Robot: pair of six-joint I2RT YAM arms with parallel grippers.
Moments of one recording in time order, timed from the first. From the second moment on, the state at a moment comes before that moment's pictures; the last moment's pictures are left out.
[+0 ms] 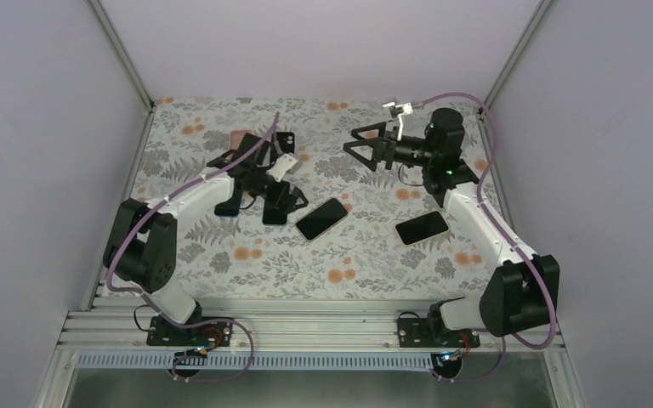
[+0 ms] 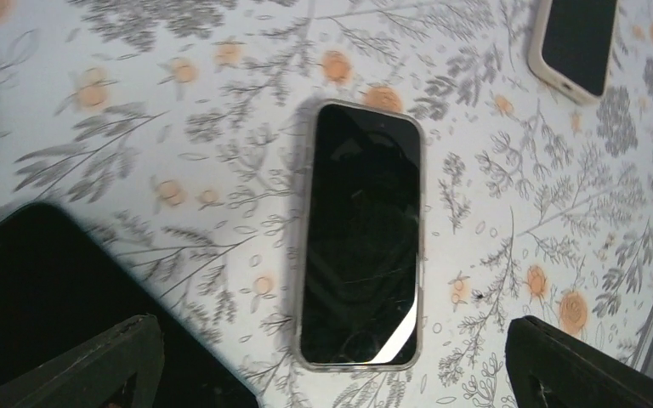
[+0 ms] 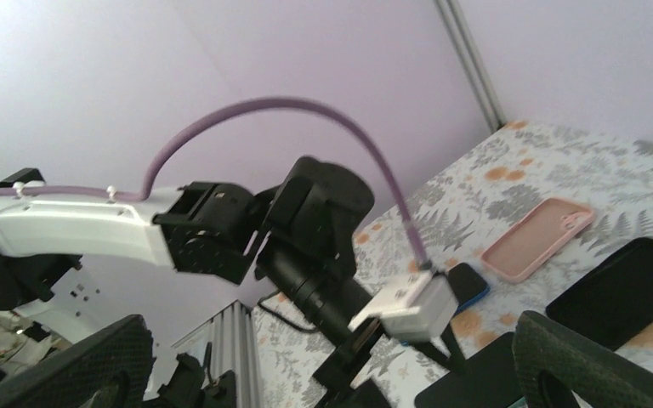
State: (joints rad) left arm -0.40 1.64 1.13 -0.50 0.53 0.10; right arm 0.26 1.37 1.10 0.16 -1.08 0.45
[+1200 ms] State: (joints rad) left arm -0.74 2.02 1.39 -0.68 0.14 0.21; right arm 0.10 1.29 1.03 0.14 -1.03 0.45
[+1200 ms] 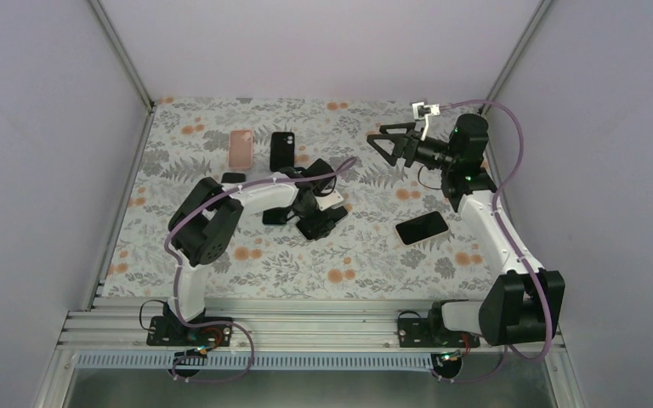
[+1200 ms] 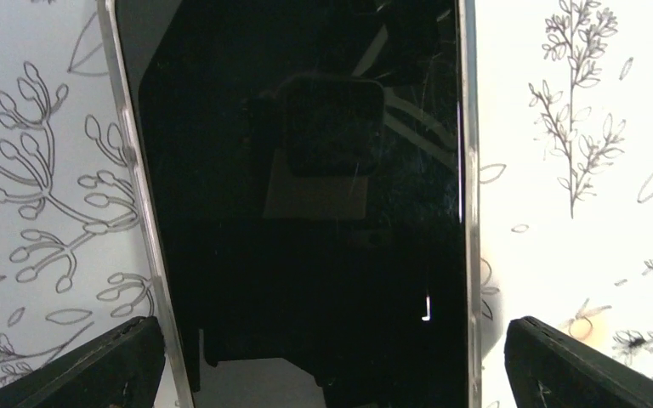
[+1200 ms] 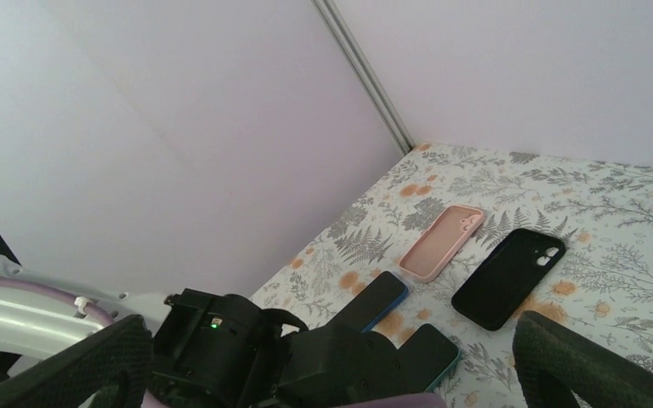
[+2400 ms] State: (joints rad) left arm -0.77 1.97 1.55 -0.65 -0.02 0.13; right arm -0.04 1.30 0.94 0.14 -0.87 0.58
